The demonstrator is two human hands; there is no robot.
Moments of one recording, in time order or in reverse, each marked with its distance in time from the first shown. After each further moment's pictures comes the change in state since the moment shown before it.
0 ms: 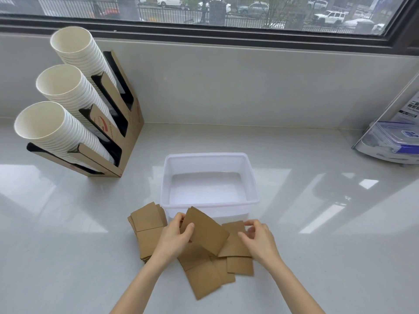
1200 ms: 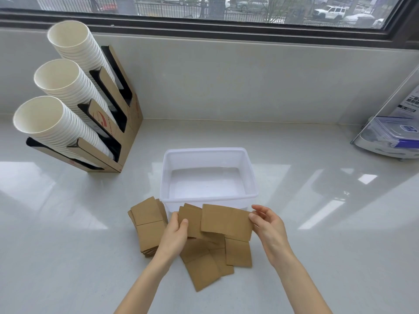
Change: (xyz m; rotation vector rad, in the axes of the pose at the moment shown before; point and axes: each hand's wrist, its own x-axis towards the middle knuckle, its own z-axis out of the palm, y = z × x) left_hand -0.009 -0.003 0.009 -0.180 0.066 -0.121; right_hand -0.014 -0.010 -0.022 0.957 0.023 0.048
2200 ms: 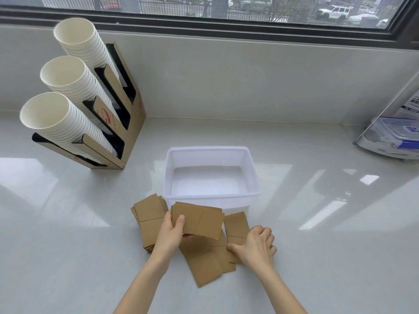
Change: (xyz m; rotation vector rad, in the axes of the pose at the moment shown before) left_hand -0.006 -0.001 -0.006 -0.127 0.096 -0.015; right_hand -0.007 0.047 0.026 -1.355 0.158 0.091
